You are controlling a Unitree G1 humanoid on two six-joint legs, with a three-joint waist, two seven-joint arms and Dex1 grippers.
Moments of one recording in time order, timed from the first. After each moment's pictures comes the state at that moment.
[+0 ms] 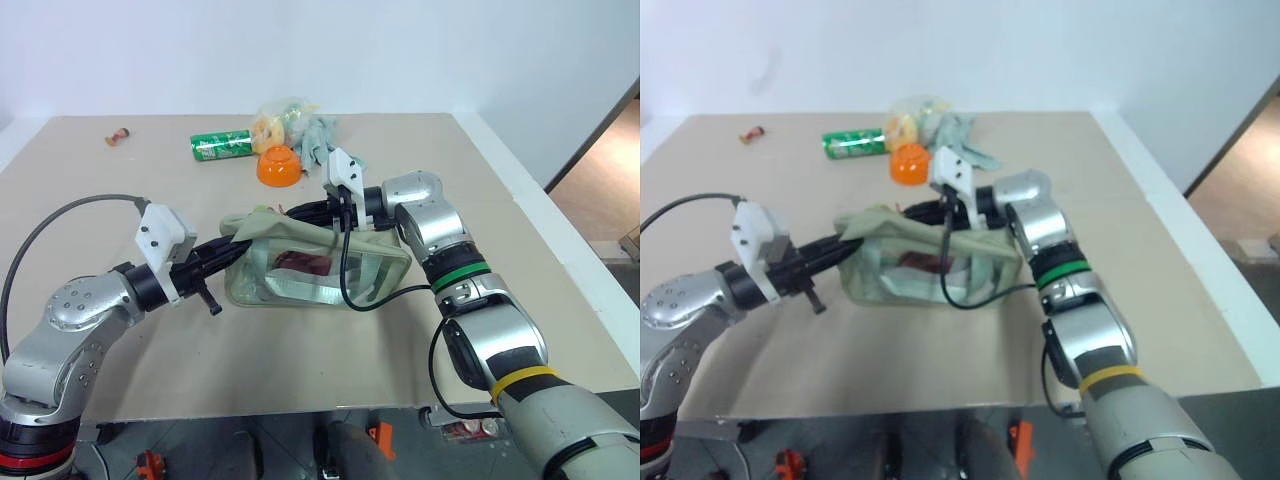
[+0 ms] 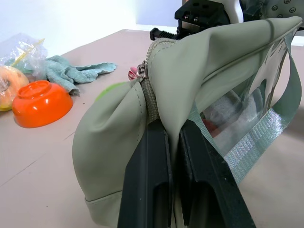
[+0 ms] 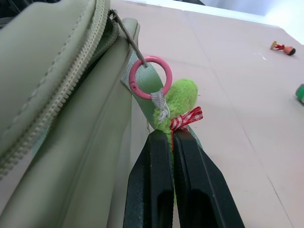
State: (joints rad) left arm -0.21 0.65 0.18 -0.51 -0.59 0.55 -0.69; right arm -1.14 -0.27 0.19 0.75 0.10 0.02 1.31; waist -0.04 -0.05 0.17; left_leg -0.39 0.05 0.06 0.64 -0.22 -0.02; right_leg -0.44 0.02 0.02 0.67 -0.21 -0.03
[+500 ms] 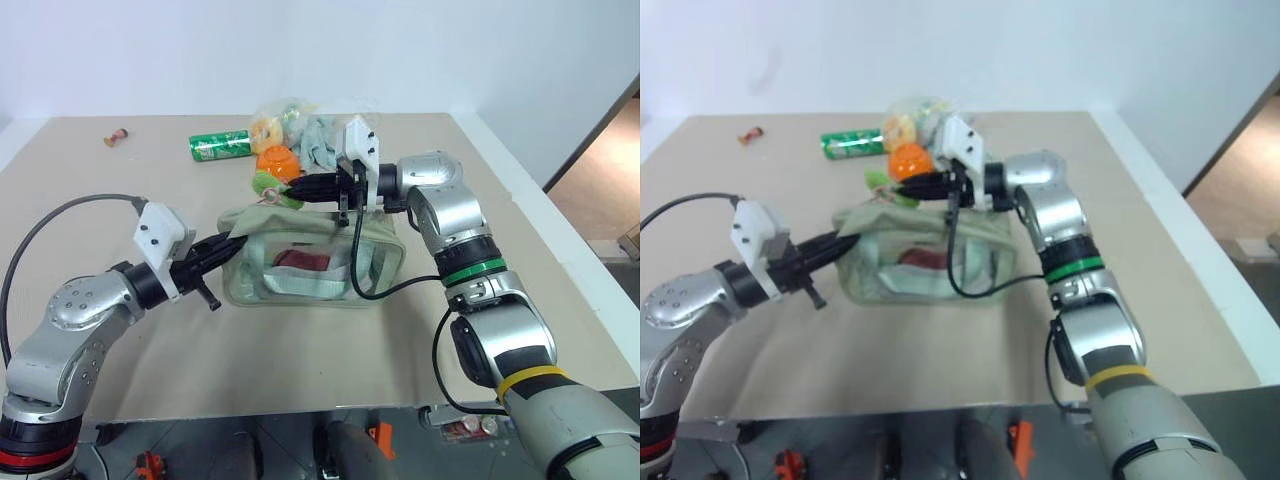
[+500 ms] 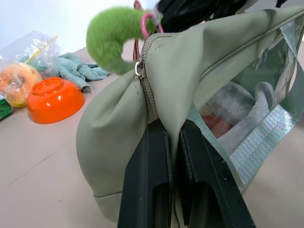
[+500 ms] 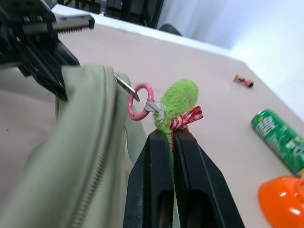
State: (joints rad) left arm -0.21 0.64 0.17 -0.49 -0.55 0.53 -0.65; right arm -1.14 -0.30 0.14 0.57 0.17 0.04 1.25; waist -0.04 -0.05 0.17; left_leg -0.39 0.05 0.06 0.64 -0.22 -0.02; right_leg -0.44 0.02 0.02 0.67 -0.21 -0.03
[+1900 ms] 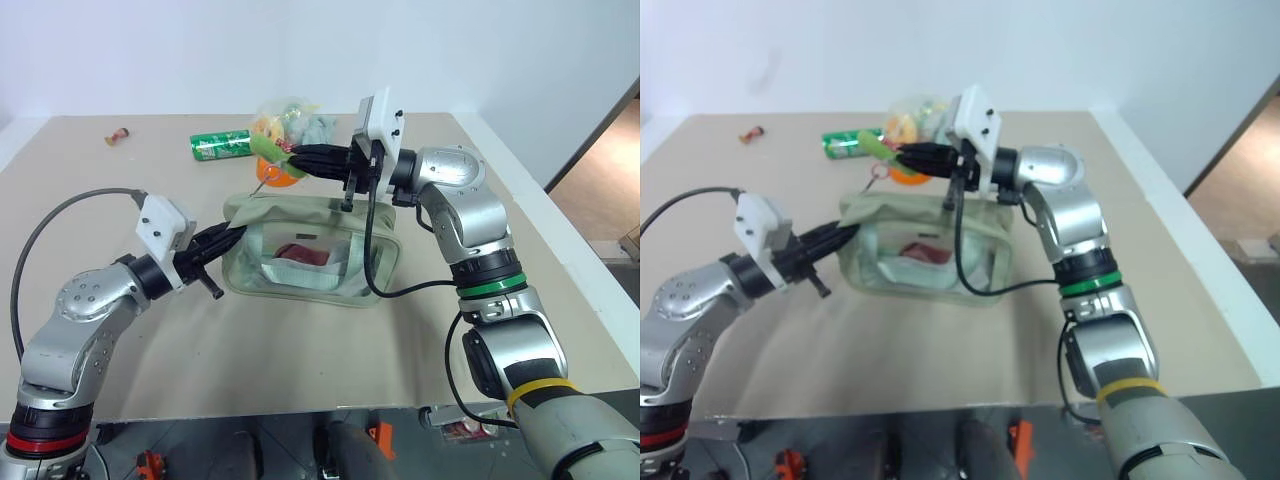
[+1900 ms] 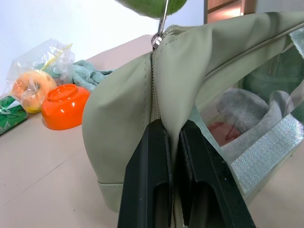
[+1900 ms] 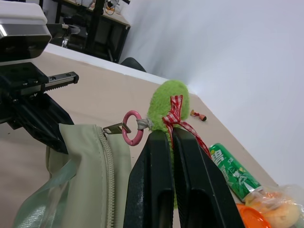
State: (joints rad) left arm -0.26 0.61 0.15 -0.42 -0.51 0.48 -0.64; right arm -1.06 -0.35 0.13 0.32 0.27 0.11 1.04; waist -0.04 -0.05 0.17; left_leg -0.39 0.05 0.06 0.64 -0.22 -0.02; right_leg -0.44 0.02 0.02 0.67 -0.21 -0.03
